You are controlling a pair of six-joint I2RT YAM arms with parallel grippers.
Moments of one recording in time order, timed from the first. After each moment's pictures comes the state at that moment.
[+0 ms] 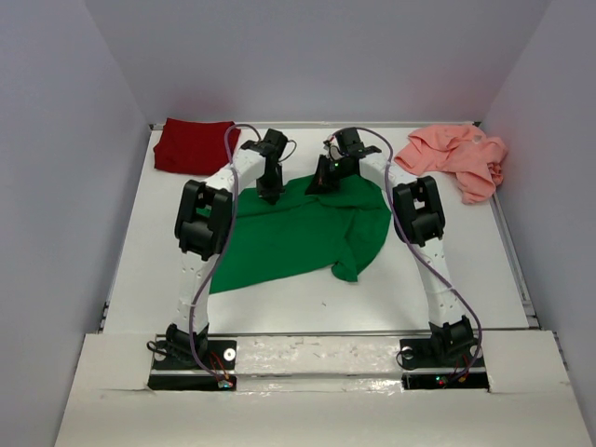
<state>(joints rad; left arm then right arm) -0.40 2.25 1.86 -0.85 -0.06 -0.42 0.37 2.55 2.12 -0.54 -0.66 0.56</state>
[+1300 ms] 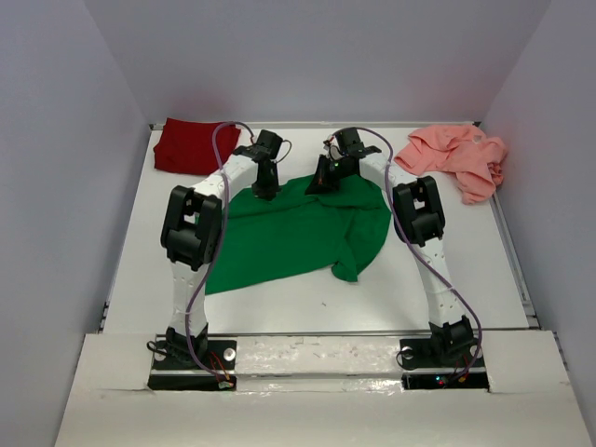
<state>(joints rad) -0.40 2.08 1.67 -0.70 -0.12 -0.45 0.37 2.55 2.12 -0.54 -0.66 0.56</state>
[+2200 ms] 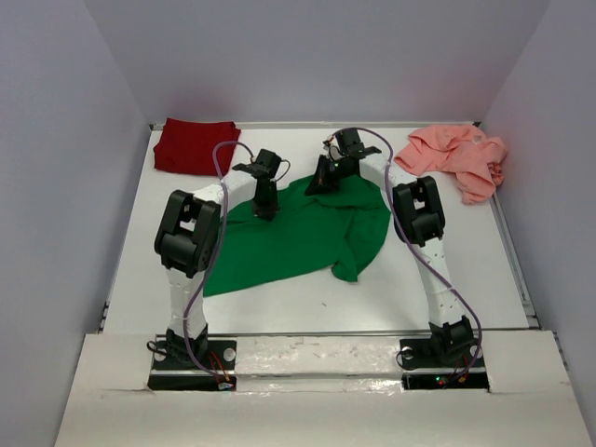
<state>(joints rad) -0.42 2.02 1.45 -0.62 -0.06 -0.48 0.37 2.55 2.11 -0.52 -0.66 0.56</state>
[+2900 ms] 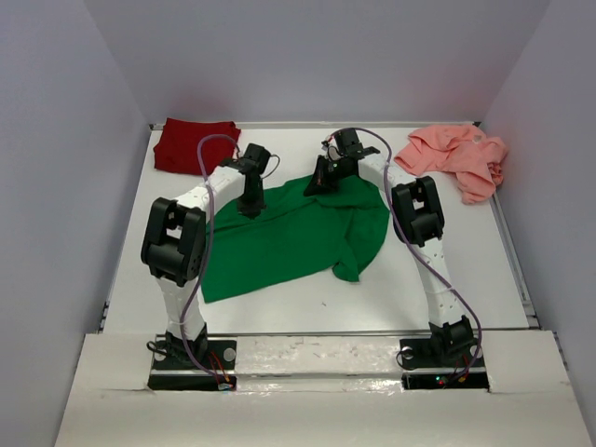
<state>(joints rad) -0.39 1.90 1.41 -0.77 -0.17 -0.43 0.37 2.55 2.11 -0.52 -0.66 0.56</state>
